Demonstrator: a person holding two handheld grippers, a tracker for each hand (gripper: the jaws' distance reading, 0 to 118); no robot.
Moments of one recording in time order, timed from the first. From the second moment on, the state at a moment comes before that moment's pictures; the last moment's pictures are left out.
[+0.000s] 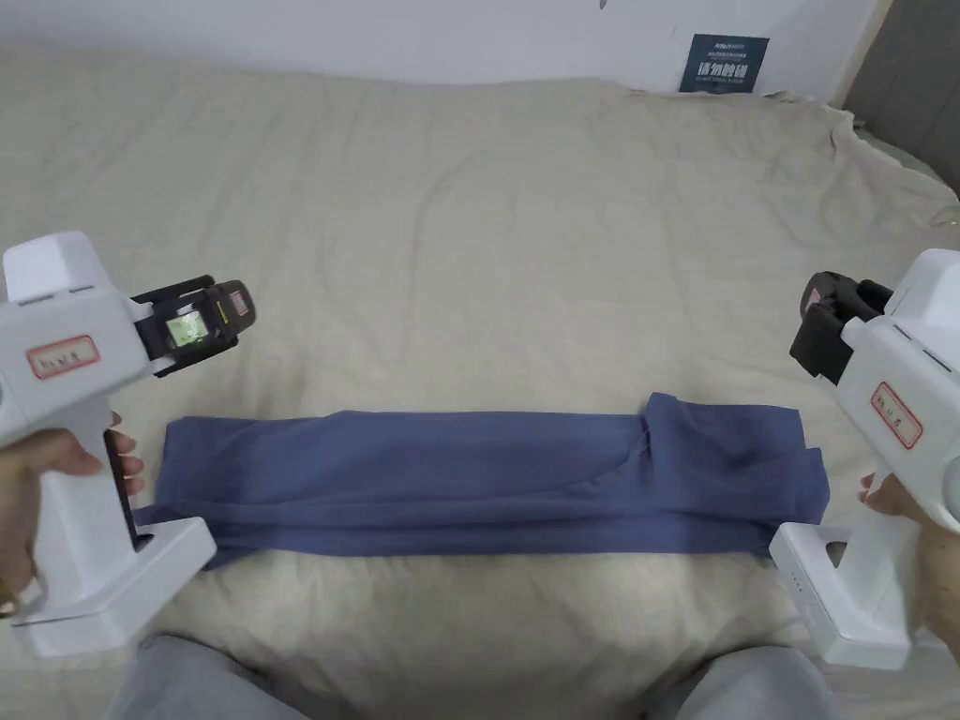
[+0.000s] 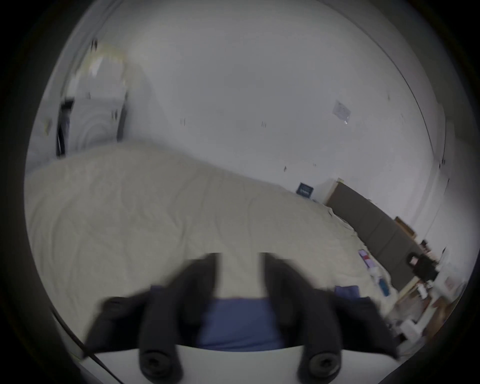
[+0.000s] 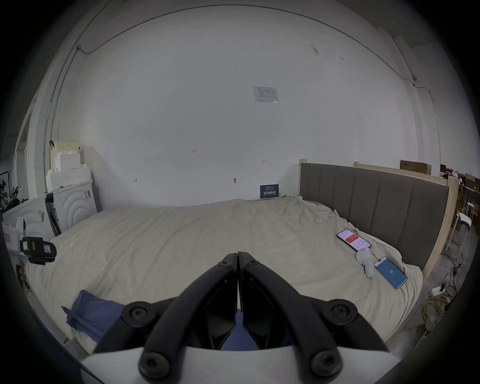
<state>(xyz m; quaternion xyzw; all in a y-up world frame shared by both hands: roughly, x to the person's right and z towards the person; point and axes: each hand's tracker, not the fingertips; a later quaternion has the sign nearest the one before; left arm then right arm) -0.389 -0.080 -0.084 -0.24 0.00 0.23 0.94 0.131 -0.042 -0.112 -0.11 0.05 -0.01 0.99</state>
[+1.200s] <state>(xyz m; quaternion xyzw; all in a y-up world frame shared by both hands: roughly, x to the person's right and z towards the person) -0.424 -0.195 -0.131 -0.51 0.01 0.22 0.83 0.118 -0.087 -0.134 -0.21 -0.01 0.02 0.98</state>
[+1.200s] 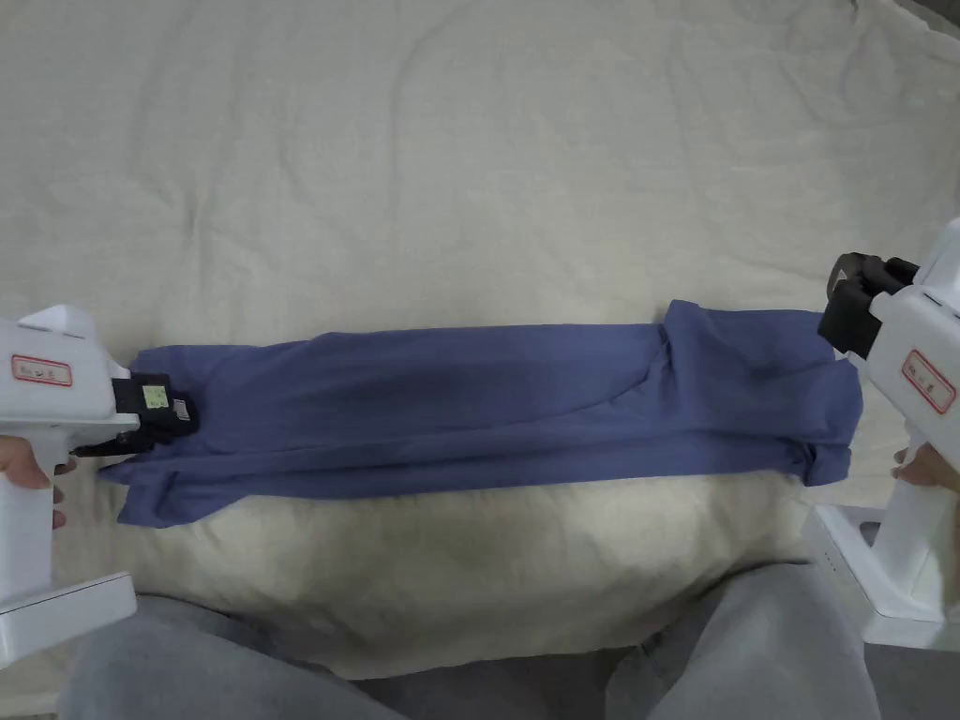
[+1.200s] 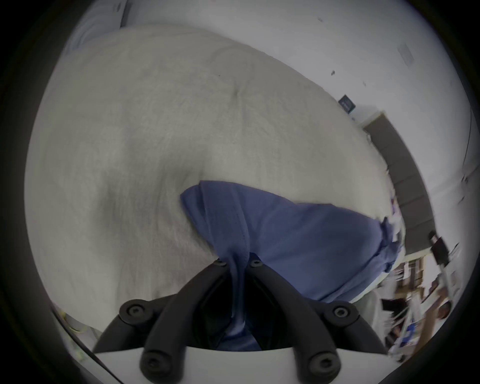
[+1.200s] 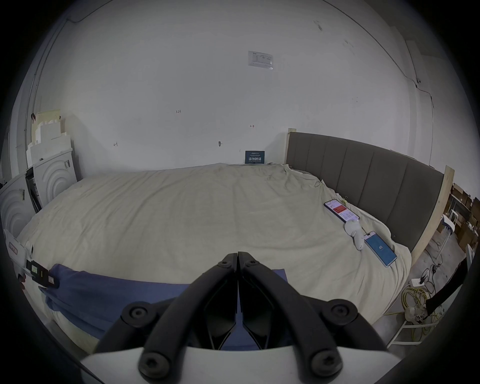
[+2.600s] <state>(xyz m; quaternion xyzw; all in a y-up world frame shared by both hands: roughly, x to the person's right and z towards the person) -0.114 -0.124 -0.236 -0.47 -0.16 0.20 0.85 0.218 -0.071 -0.099 -0.17 -0.04 -0.05 0.98</state>
